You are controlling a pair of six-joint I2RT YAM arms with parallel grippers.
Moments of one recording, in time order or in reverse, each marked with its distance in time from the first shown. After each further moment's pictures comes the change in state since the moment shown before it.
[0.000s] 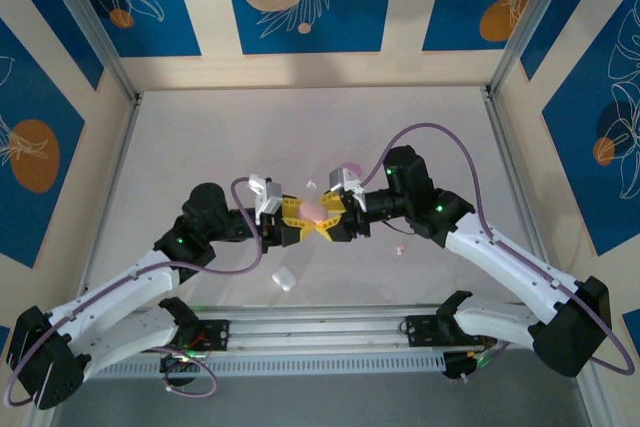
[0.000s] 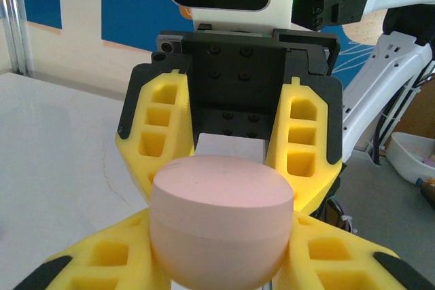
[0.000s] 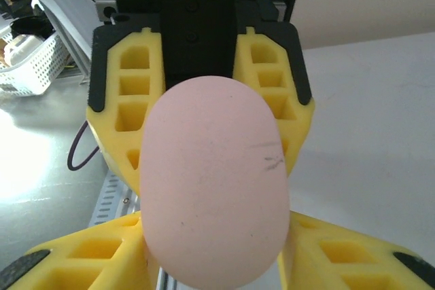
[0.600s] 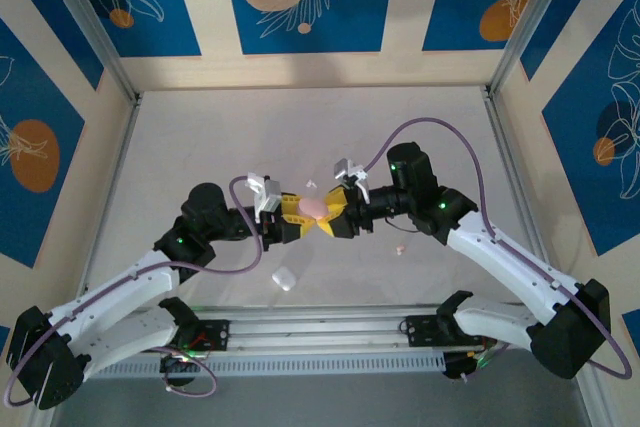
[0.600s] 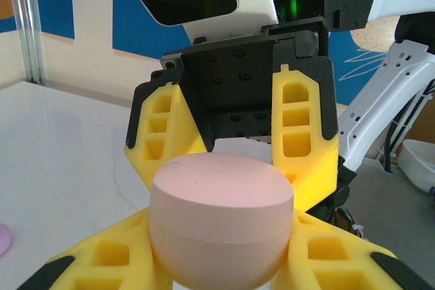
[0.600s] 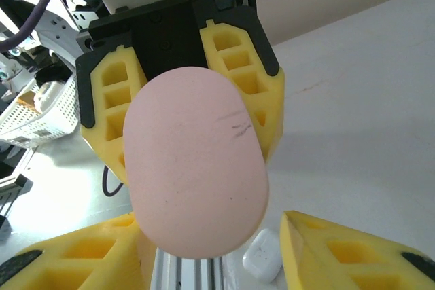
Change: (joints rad) left arm 0.000 0.000 0.000 0.021 -0.027 0.000; right arm -0.045 0.002 0.010 -0.010 -0.051 0.213
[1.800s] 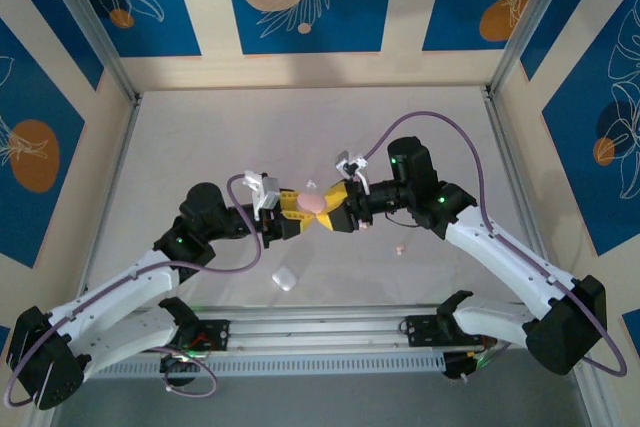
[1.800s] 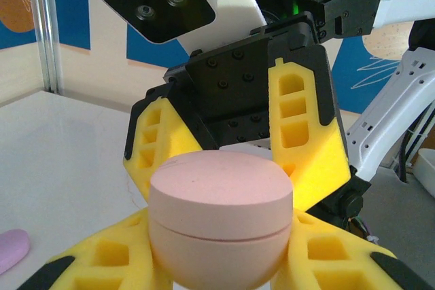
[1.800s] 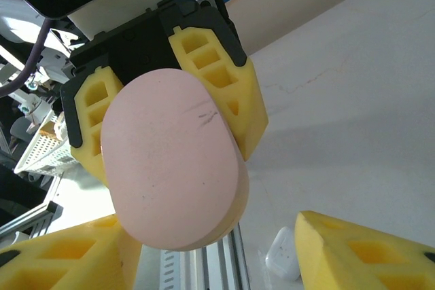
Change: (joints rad) left arm 0.002 0.000 0.000 0.025 -0.034 -0.001; right arm -0.029 0.031 0.029 -0.002 -0.022 0.142
